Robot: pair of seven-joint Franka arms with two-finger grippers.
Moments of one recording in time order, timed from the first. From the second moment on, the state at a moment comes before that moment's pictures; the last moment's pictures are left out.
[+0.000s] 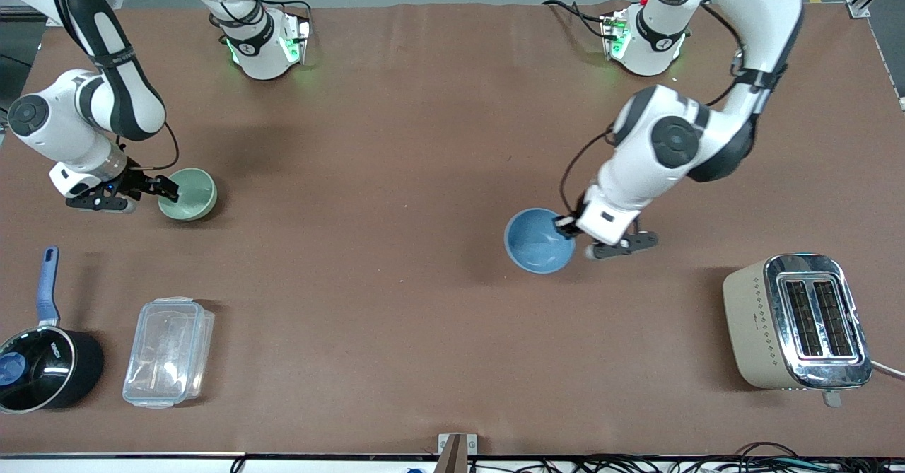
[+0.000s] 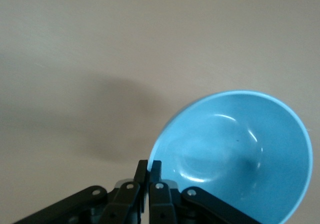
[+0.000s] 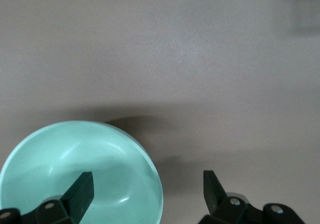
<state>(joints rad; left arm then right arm) -0.08 0.38 -0.46 -1.86 0.01 2.33 -0.77 -0.30 0.17 -0.08 -2.49 -0.04 2.68 -0.28</state>
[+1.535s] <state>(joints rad) -0.64 0.78 -0.22 -1.53 0.01 2.37 -1.13 -0.32 0.16 -0.06 -2.51 -0.04 2.70 -0.28</state>
